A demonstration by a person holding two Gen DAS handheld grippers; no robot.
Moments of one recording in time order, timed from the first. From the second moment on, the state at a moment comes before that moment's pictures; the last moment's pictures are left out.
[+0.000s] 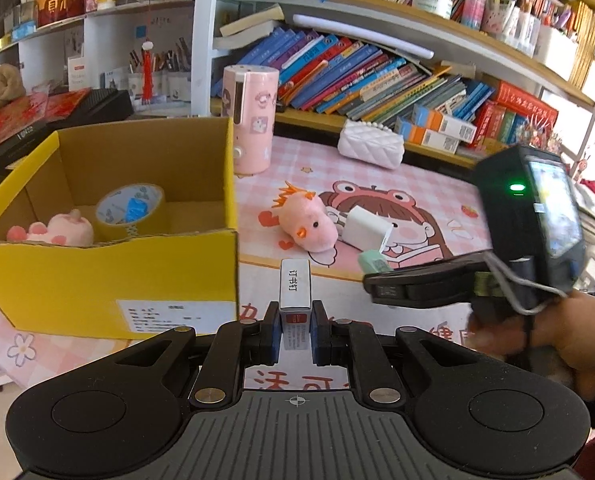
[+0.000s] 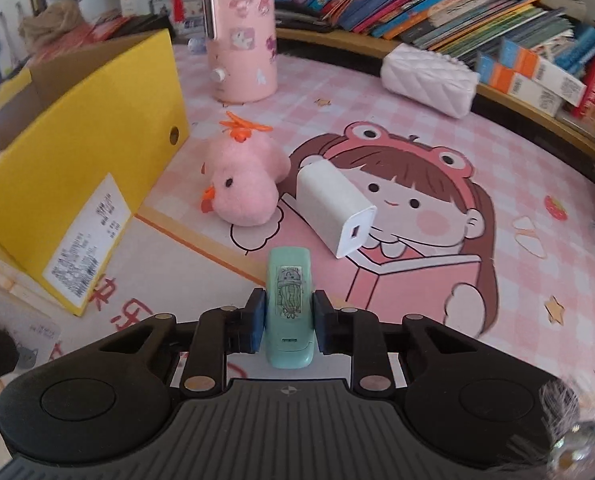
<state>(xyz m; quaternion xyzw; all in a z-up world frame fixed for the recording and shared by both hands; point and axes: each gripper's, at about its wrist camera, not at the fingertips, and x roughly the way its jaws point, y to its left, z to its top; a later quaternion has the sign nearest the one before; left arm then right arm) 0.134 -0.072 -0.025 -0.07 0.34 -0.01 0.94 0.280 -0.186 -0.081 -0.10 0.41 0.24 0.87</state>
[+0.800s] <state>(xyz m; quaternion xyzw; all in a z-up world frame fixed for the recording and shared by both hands) 0.054 0.003 -0.006 -0.08 0.31 -0.05 0.95 0.119 -0.167 -0.024 -0.05 0.38 0.22 0.90</state>
